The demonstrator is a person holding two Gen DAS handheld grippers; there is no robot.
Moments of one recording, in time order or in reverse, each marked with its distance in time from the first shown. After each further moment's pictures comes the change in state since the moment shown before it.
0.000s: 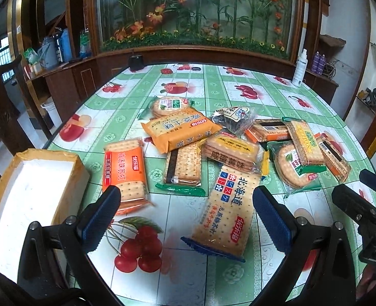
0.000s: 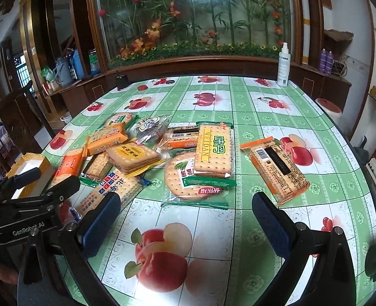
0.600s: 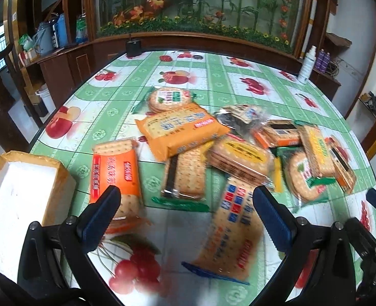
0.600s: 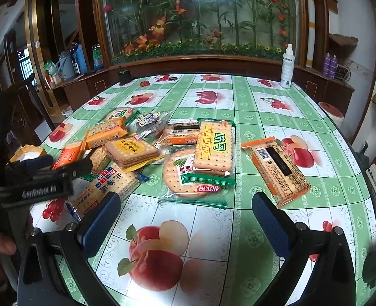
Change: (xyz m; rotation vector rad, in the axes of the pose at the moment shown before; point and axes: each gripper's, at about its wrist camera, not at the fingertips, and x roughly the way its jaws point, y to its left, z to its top) left arm 0.037 0.014 0.019 -0.039 0.083 -0.025; right arm 0.004 -0.001 -0.004 -0.035 0.008 0.003
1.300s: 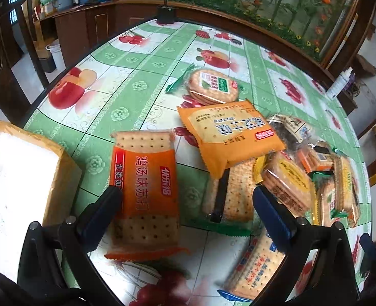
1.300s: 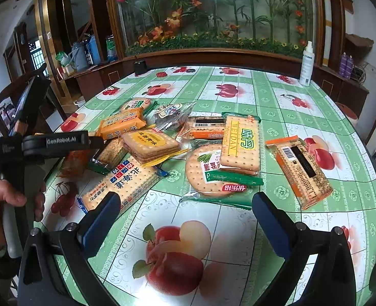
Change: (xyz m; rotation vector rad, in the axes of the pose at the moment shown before) left arm 0.041 0.055 0.021 -0.190 0.153 0.002; right arm 0.012 0.017 0.001 -0.036 0.046 0.073
